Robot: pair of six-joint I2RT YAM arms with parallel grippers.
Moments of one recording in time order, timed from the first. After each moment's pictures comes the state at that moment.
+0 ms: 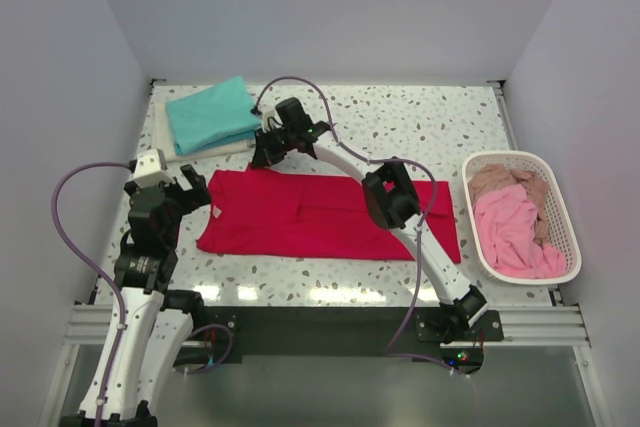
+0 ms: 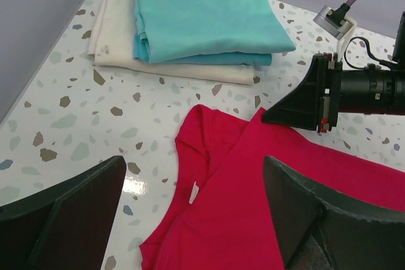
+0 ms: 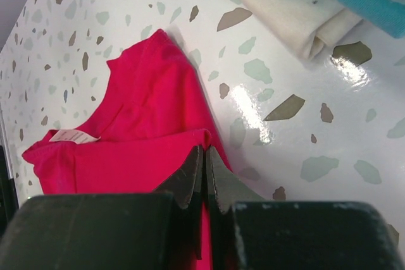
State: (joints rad) left arm -0.07 0.53 0.59 -0.35 -0.23 -0.28; right arm 0.70 2.70 2.40 -0.37 -0.62 0.24
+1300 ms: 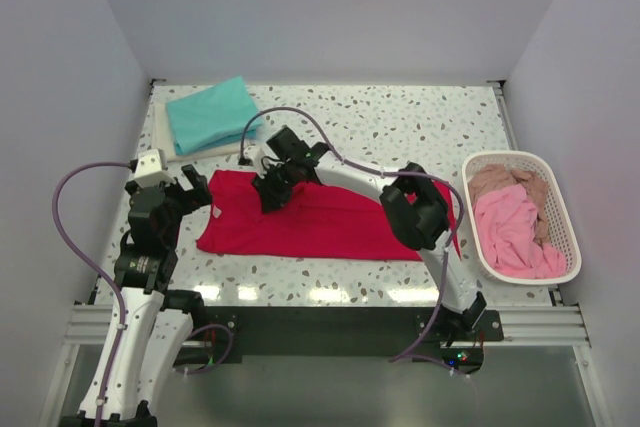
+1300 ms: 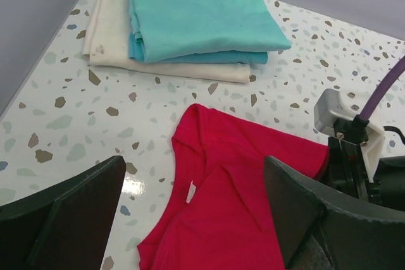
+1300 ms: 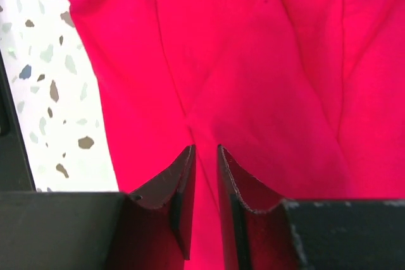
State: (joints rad) left arm -0.07 0.53 0.59 -0.35 -0.21 -0.27; right arm 0.86 2.27 1.82 -0.48 -0.55 -0.14
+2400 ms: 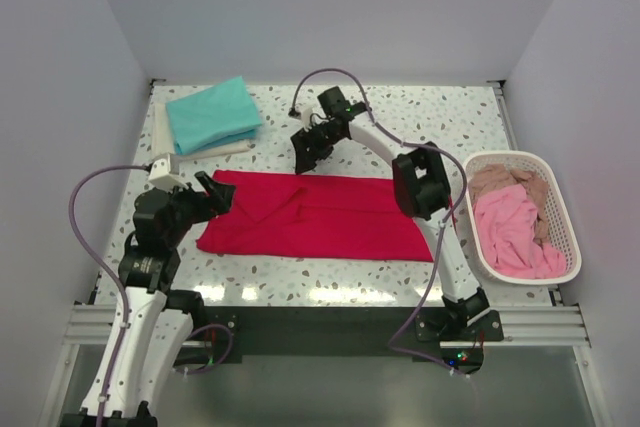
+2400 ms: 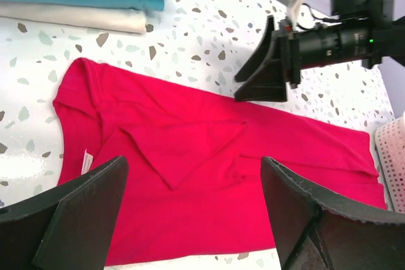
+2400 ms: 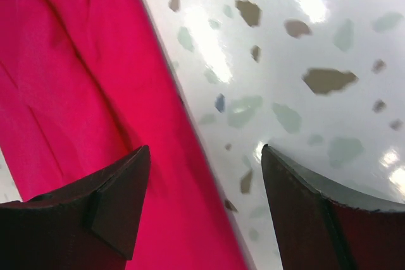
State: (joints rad) left arm -0.07 0.55 0.53 -0.34 0.14 -0.49; right arm 0.51 2.48 2.14 -0.73 -0.65 -0.22
